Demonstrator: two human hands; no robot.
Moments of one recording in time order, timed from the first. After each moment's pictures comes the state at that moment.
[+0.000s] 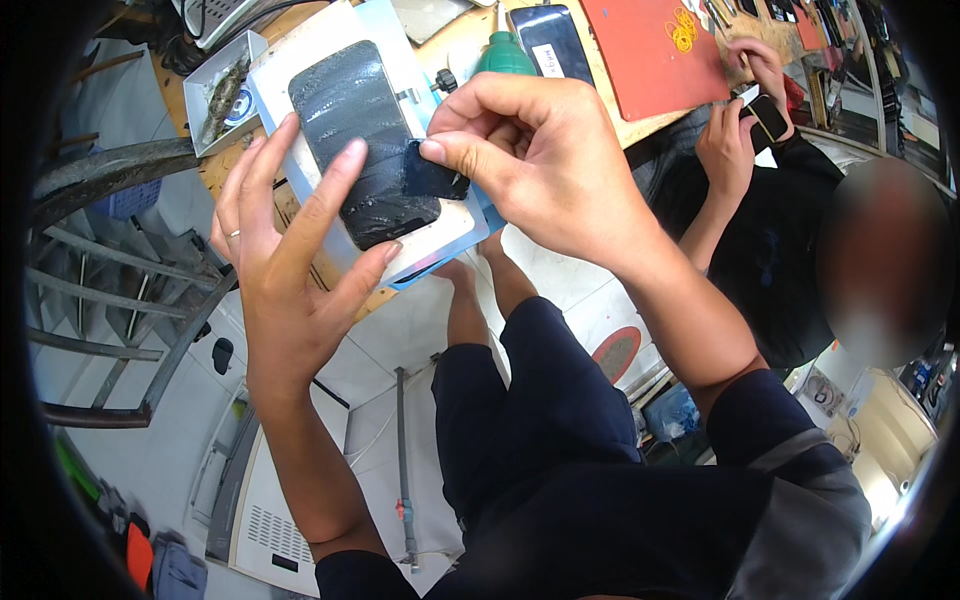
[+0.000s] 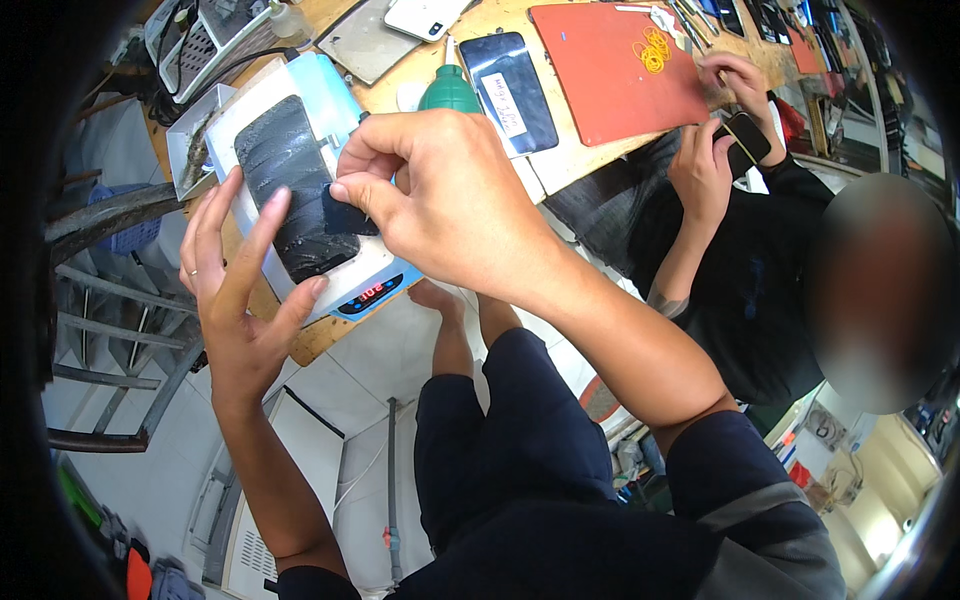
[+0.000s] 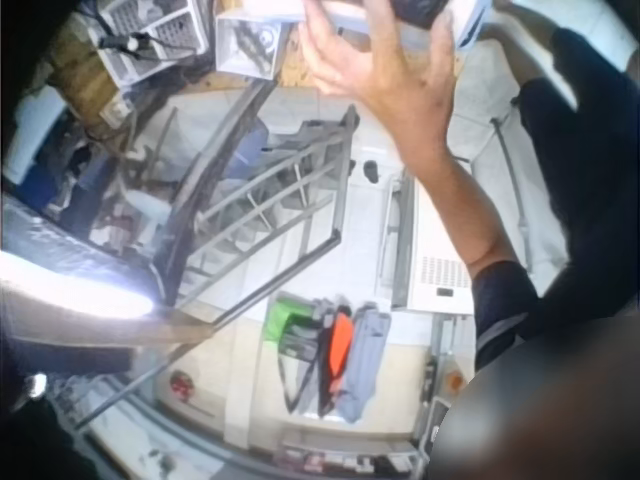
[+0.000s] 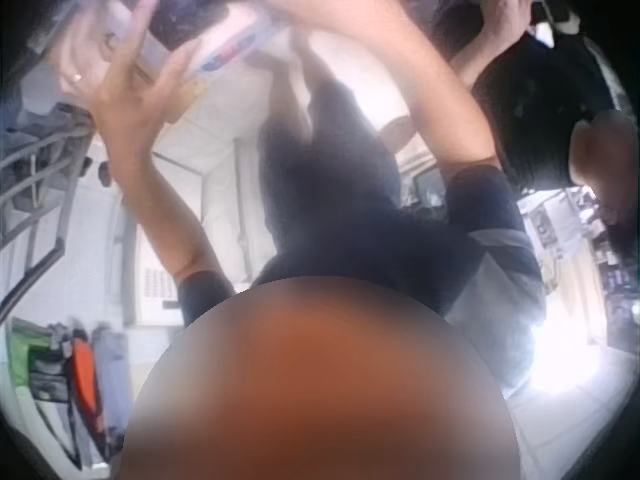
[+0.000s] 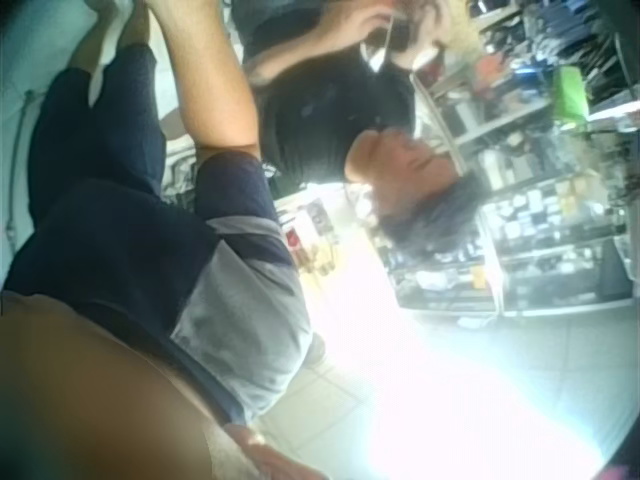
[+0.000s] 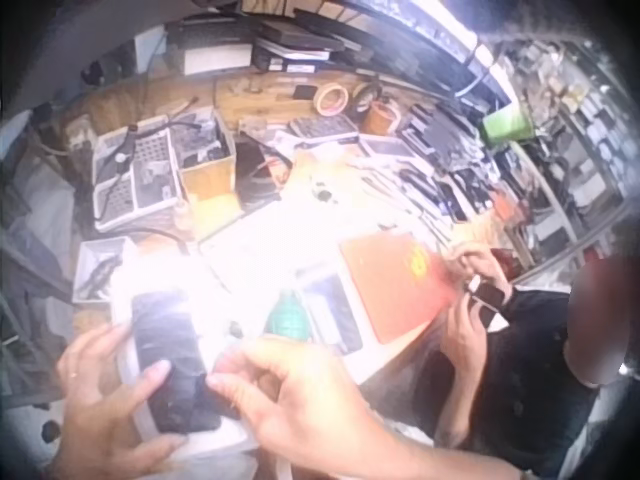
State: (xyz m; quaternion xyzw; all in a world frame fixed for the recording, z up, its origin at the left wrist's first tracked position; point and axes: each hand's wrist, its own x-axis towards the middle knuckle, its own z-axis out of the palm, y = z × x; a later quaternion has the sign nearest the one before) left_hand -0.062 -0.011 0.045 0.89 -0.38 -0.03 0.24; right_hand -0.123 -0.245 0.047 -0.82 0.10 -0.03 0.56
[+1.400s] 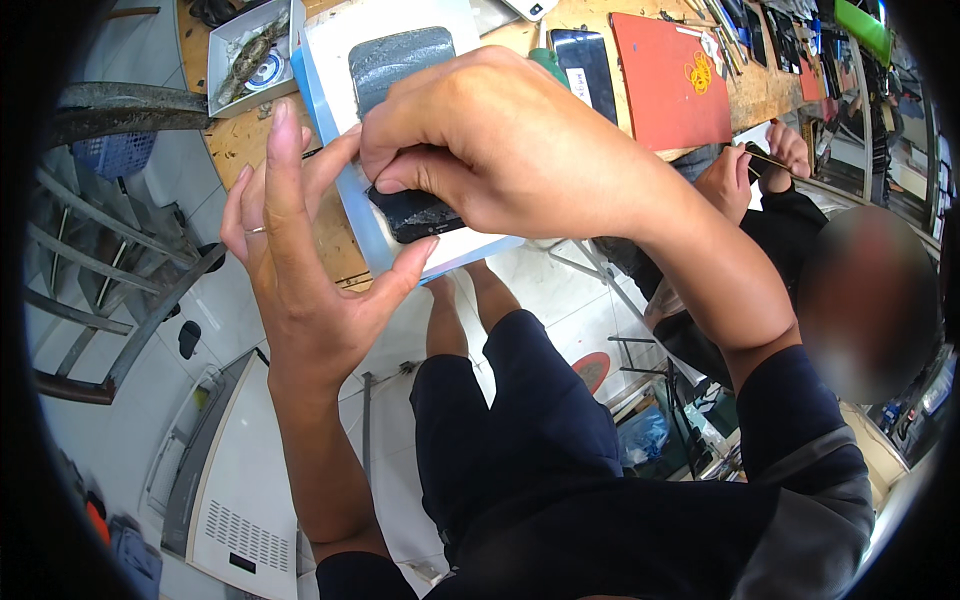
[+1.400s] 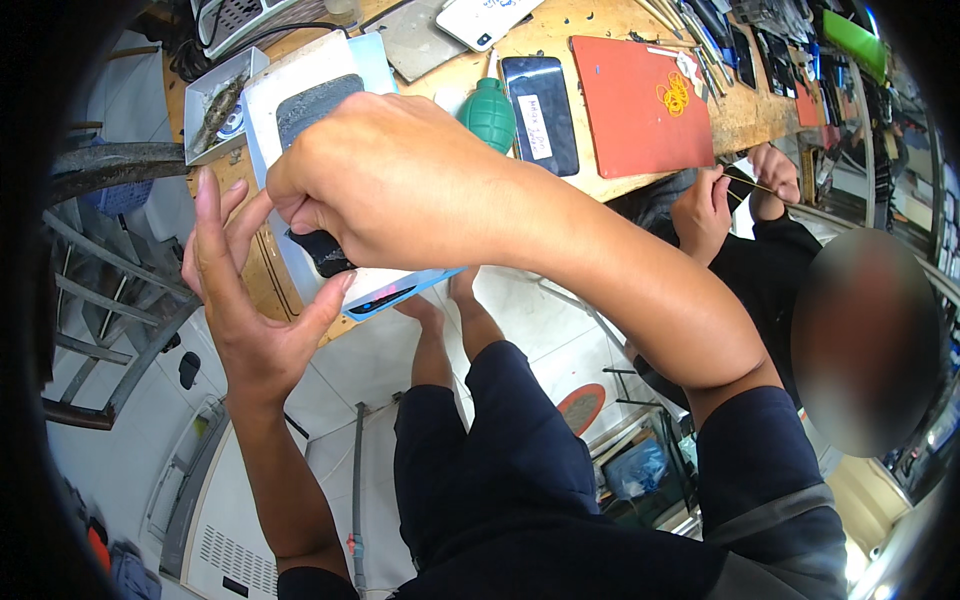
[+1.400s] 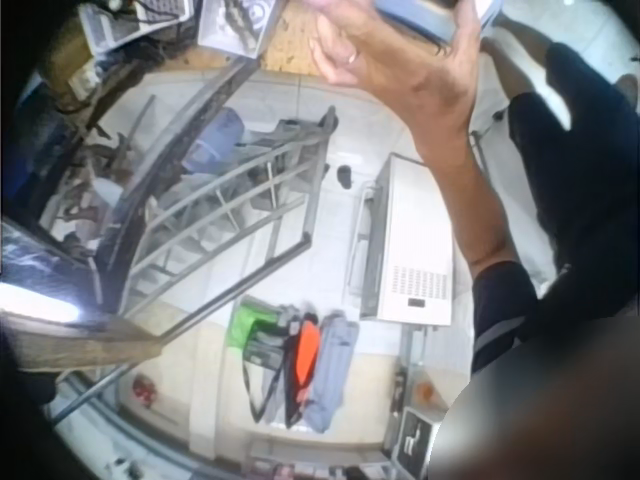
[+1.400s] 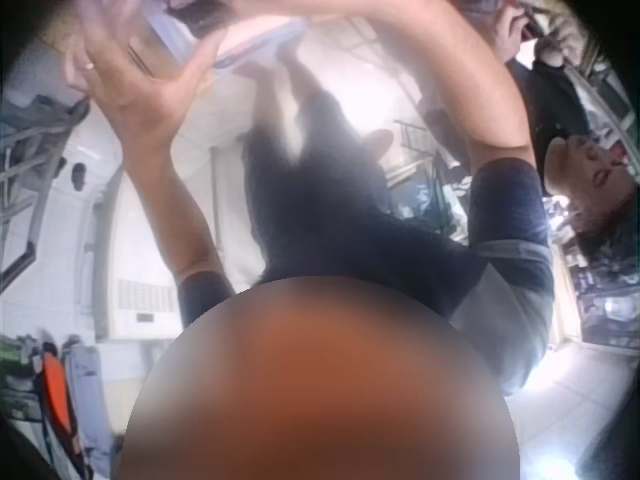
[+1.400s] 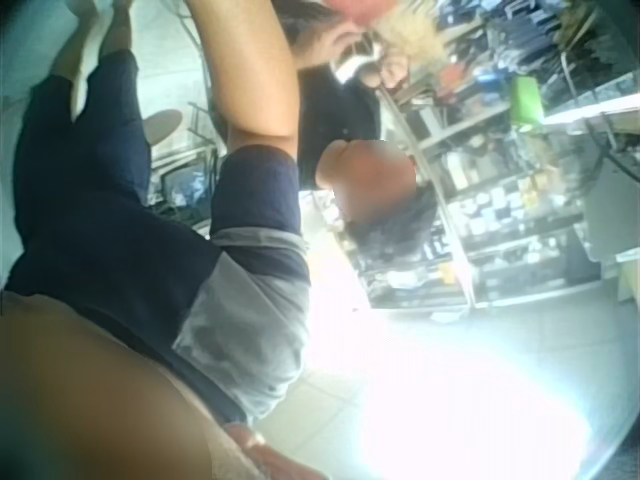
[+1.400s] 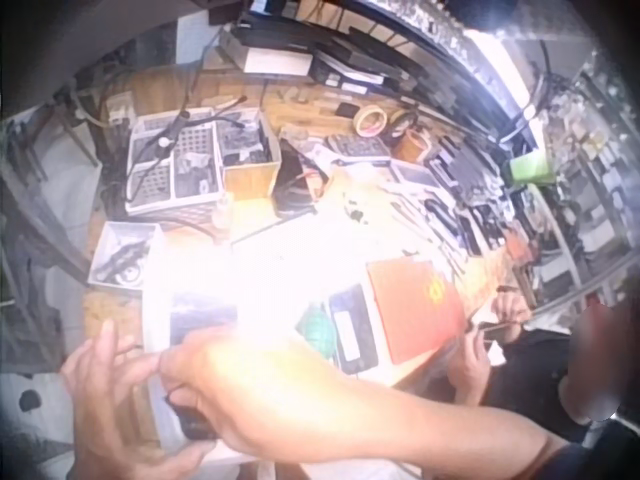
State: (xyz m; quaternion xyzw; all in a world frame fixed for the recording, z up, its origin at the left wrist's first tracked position) left_hand -0.085 -0.012 0.030 0.88 -0.31 0.02 0.36; right_hand -0.063 -0.234 0.060 -0.89 -0.23 0.06 0.40
